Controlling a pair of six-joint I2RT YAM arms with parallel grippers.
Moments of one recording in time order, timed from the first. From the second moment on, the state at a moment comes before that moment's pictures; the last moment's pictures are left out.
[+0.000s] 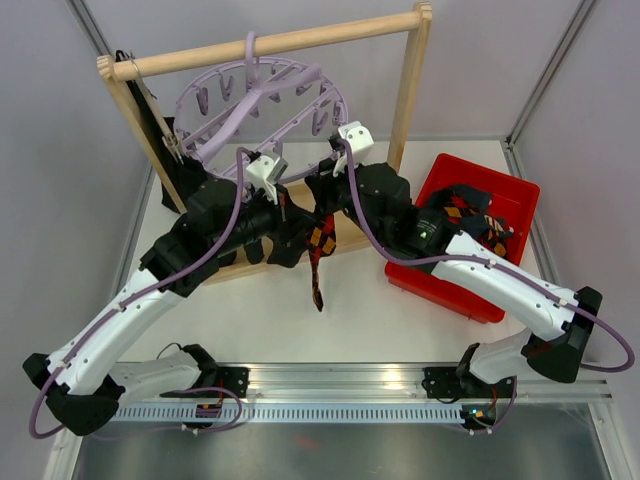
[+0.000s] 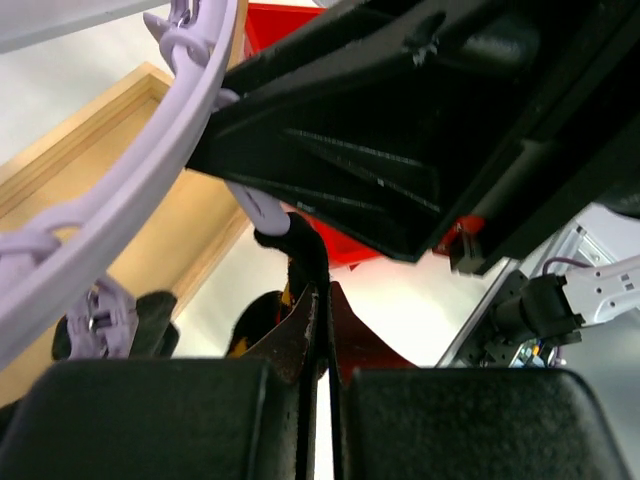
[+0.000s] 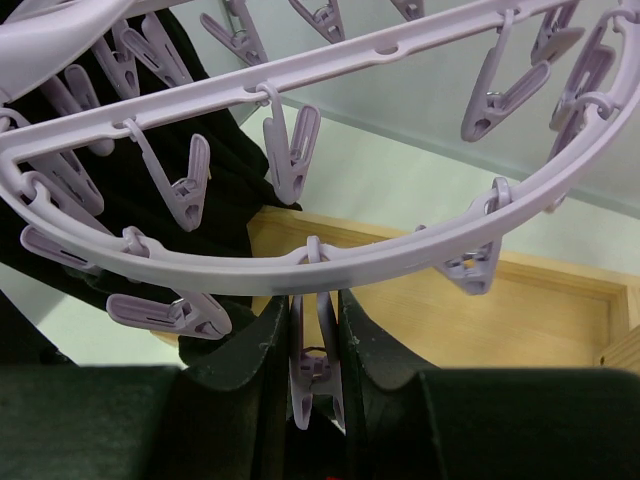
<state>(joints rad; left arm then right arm) -0.74 1.04 1.26 -0.44 0.15 -0.29 0.96 1.41 1.48 -0.17 0.36 0.19</state>
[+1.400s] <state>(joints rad) -0.74 1.00 1.20 -0.33 0.04 -0.33 0.99 1.42 1.50 -0.20 0.48 0.23</state>
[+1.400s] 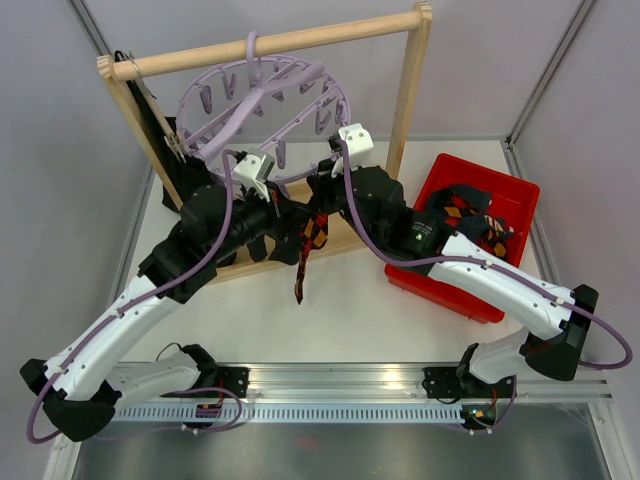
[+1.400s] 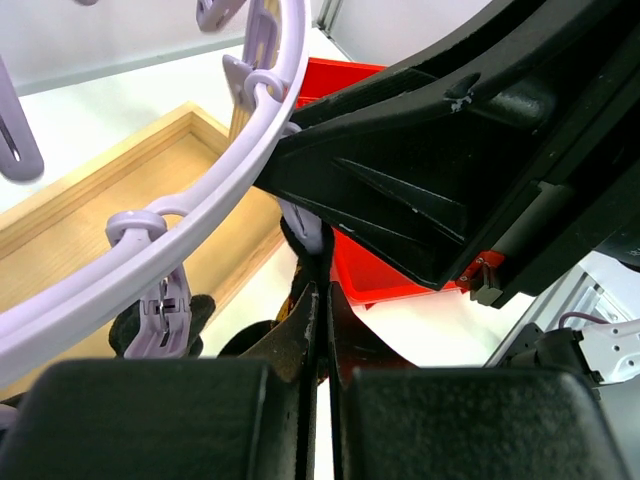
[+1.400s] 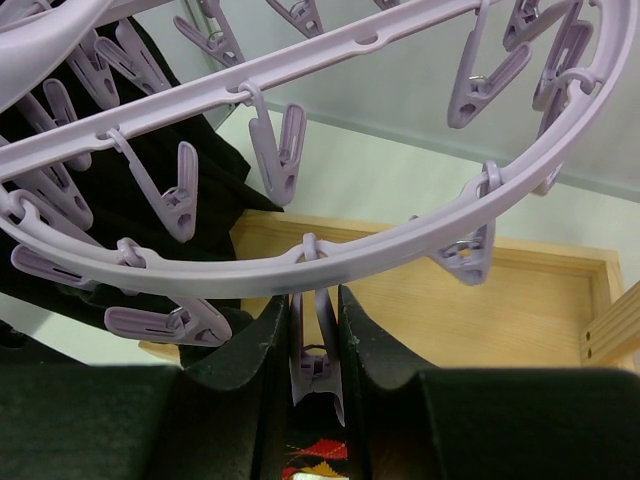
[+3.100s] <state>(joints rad) -0.74 0.80 1.21 -0.60 -0.42 -0.45 0.40 1.22 1.12 -0.47 0.59 0.39</state>
